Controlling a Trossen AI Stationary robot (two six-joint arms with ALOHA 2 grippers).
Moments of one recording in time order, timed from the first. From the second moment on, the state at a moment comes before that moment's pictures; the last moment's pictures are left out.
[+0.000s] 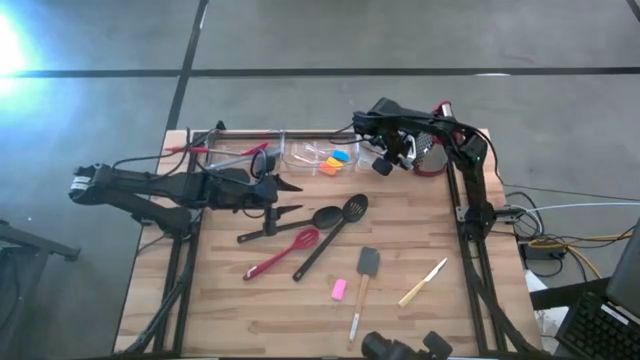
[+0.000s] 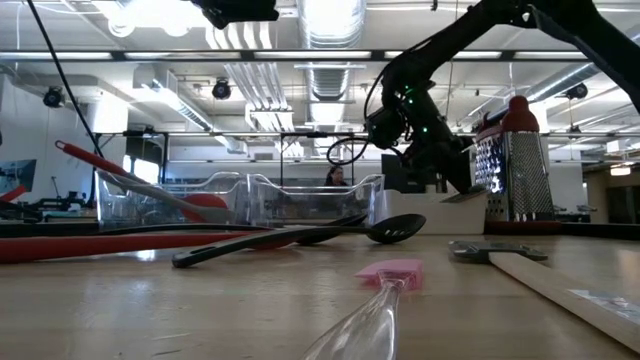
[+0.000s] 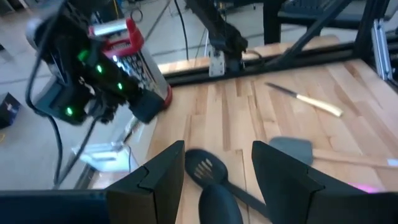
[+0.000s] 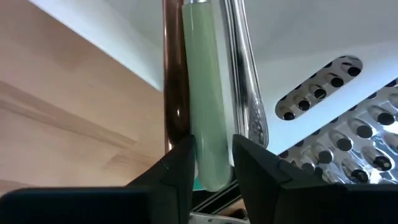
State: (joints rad) left arm -0.07 1.08 0.96 -0.18 -0.21 0.16; right arm -0.66 2.09 1.68 -1.54 0.25 0.16
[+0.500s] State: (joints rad) left arm -0.07 1.11 0.94 -0.59 -0.22 0.00; right arm -0.61 1.86 1.71 -1.51 0.25 0.21
